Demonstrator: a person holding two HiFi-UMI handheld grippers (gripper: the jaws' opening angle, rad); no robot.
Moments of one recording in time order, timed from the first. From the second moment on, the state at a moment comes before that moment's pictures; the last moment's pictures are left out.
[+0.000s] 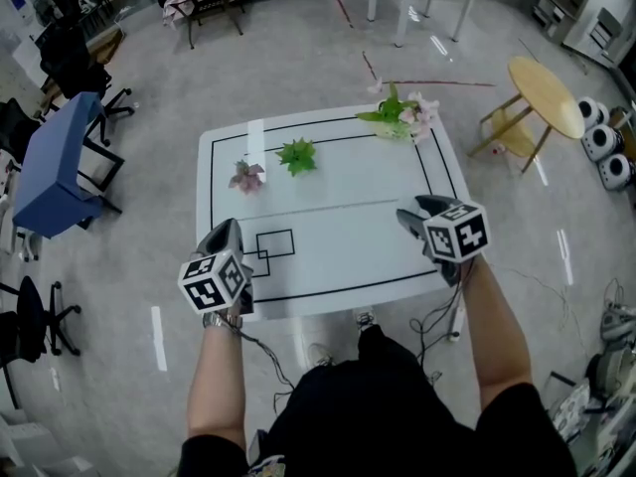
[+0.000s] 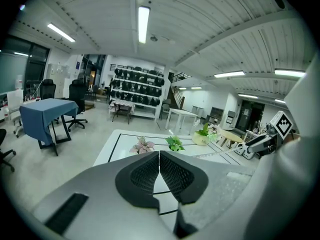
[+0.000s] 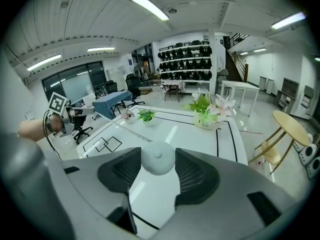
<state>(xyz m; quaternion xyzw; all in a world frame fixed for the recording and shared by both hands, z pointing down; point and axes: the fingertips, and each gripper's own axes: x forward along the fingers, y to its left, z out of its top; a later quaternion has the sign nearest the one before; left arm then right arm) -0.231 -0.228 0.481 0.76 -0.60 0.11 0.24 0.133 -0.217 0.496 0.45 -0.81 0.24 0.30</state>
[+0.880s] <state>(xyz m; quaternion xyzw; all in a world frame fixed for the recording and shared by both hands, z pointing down) -0.229 -0.249 0.587 0.72 -0.59 0.20 0.30 0.137 -0.245 0.599 0.42 -0.78 0.30 0.34</state>
